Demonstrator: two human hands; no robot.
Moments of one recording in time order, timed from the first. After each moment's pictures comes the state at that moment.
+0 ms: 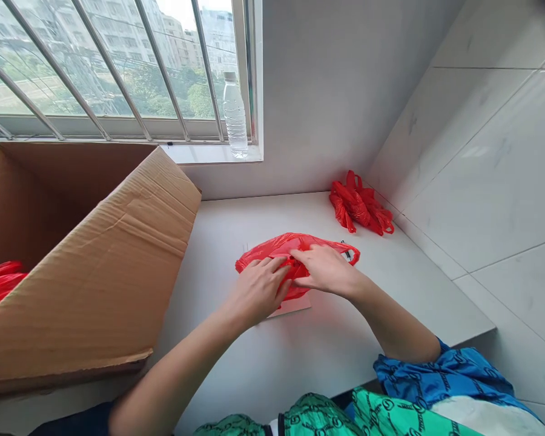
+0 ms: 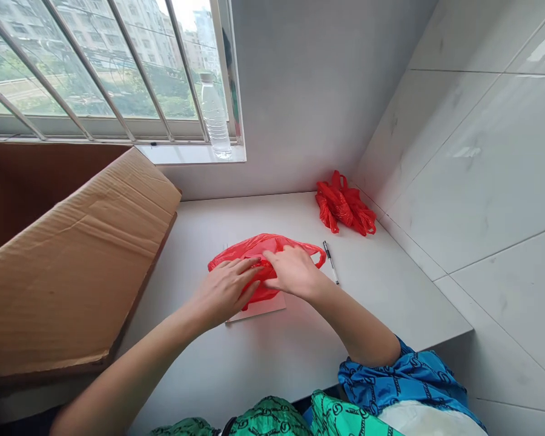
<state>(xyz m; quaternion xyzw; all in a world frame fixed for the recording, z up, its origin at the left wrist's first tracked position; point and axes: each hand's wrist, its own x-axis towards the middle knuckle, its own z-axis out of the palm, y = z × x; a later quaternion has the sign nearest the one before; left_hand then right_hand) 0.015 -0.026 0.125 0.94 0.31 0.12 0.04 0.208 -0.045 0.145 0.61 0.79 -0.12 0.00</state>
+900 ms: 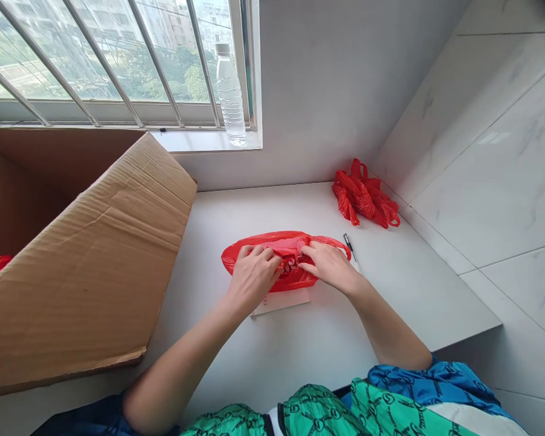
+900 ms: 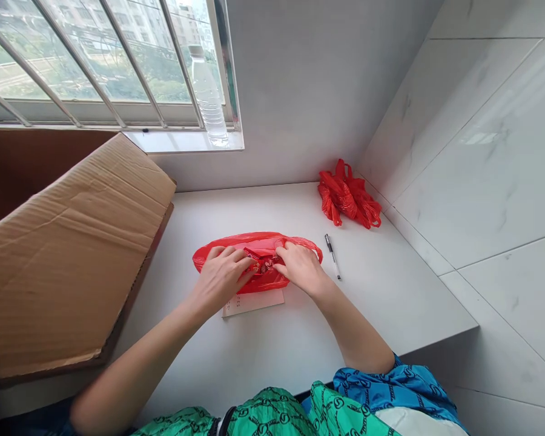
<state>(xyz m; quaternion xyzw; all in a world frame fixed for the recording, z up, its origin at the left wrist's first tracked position) 0.021 -0.007 0.090 0.92 0.38 0.09 -0.02 0.235 -0.036 0.091 0.65 0.75 -0.11 -0.05</state>
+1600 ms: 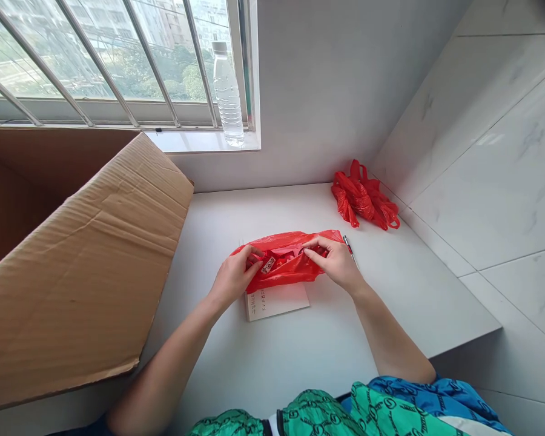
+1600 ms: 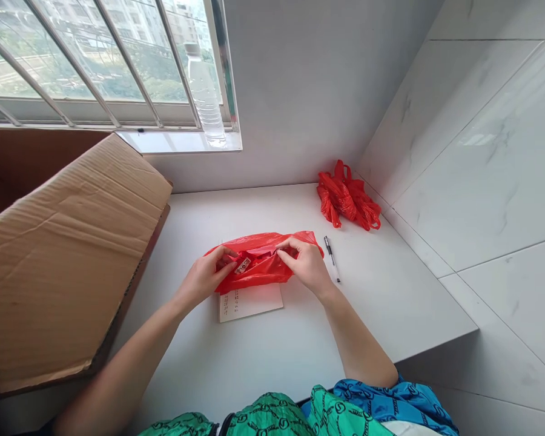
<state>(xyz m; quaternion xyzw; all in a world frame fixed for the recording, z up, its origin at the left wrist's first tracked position) -0.010 0.021 0.076 0.79 0.51 0.18 0.29 0.247 -0.036 0.078 0.60 0.58 -0.33 -0.44</state>
